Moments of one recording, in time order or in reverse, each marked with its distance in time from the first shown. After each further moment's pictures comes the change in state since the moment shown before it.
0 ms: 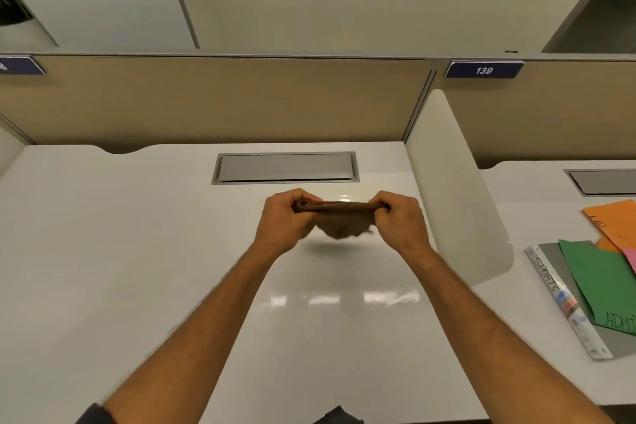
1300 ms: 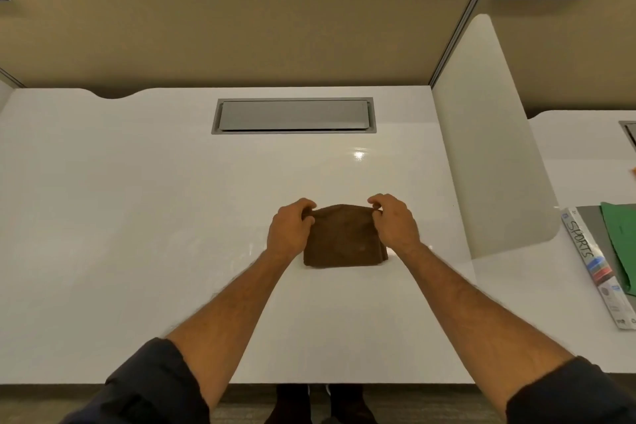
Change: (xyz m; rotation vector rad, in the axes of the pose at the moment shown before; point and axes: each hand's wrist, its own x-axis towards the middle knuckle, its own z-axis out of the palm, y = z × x) left_hand -0.019 -0.149 0.057 0.441 -0.044 -0.288; right_hand -0.017 0.108 0.108 -0.150 -0.264 0.183
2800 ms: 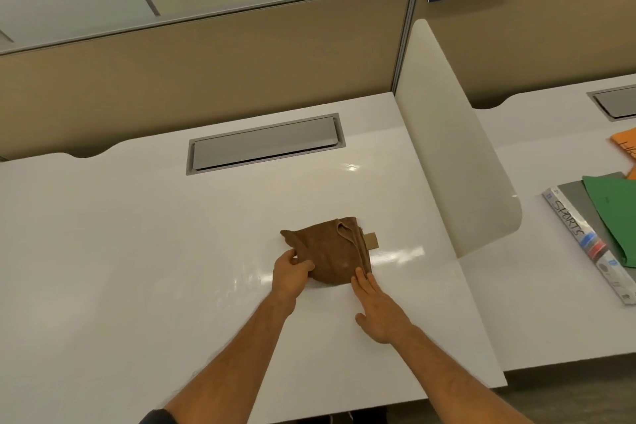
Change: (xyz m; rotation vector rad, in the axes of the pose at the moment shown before) left_hand -0.019 0.005 0.060 -0.524 -0.062 -0.439; right_hand -0.096 0.084 0.070 -0.235 -0.492 -0.143
